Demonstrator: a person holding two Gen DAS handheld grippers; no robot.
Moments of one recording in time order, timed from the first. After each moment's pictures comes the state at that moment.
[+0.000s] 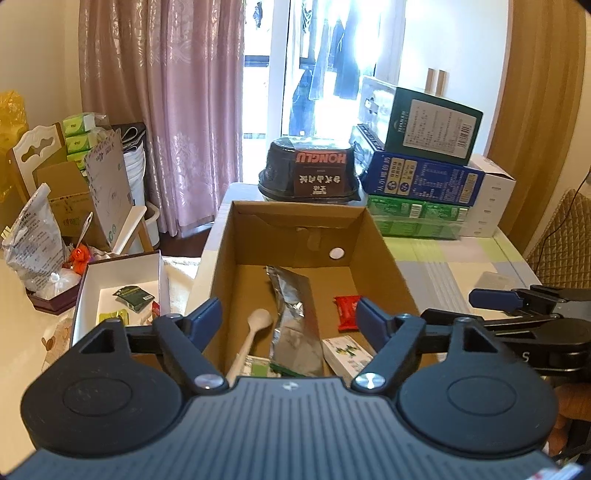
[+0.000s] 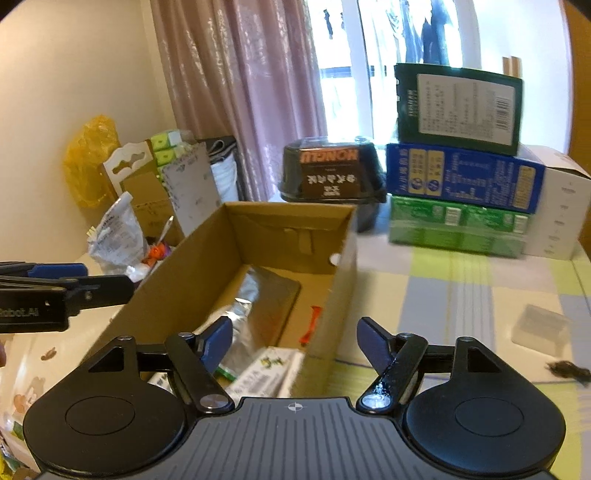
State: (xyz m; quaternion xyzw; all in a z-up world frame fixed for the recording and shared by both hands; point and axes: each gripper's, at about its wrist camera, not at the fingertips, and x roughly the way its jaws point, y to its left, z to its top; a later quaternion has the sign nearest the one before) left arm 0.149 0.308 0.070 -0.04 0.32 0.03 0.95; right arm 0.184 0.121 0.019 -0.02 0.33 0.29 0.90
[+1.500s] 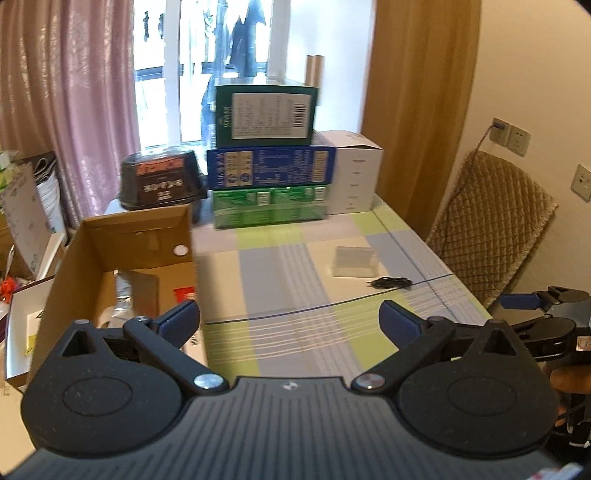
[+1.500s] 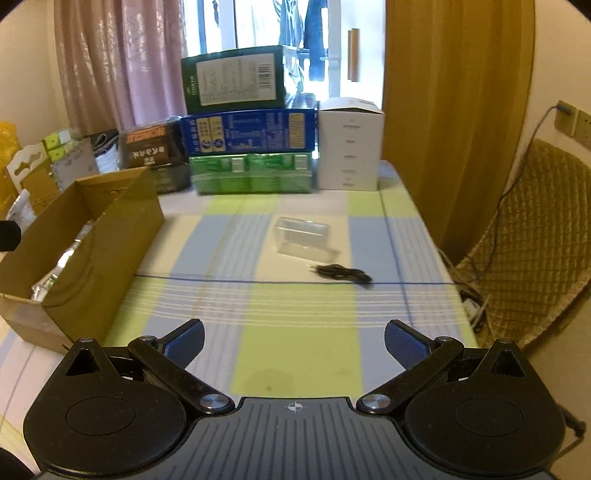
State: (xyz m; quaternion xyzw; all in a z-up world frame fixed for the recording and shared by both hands) left arm 0.110 0.117 0.090 0.00 0.31 -0.10 0.94; right arm 0.130 -0.129 0.024 -0.03 0.36 0.13 0.92
